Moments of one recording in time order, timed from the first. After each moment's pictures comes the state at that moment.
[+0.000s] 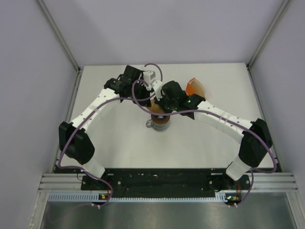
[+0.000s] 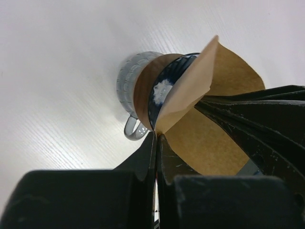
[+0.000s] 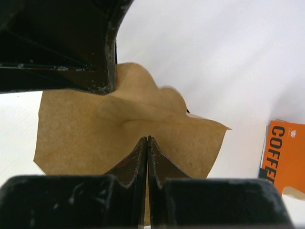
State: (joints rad) left arm -0.50 1.64 1.56 -0.82 0.35 -0.11; right arm 0.82 1.60 1.36 -0.46 0.02 -0.13
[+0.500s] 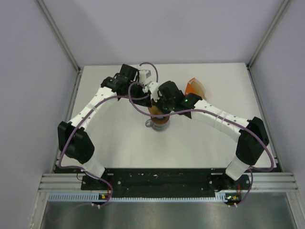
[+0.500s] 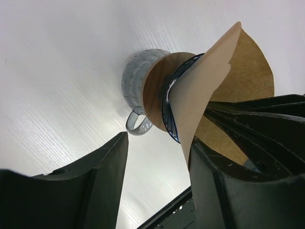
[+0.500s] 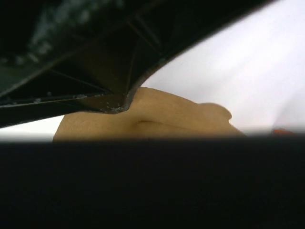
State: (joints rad) left arm -0.45 1.64 1.56 -0.84 0.34 -0.13; right arm 0.84 1.65 1.41 -0.51 0.01 -0.17
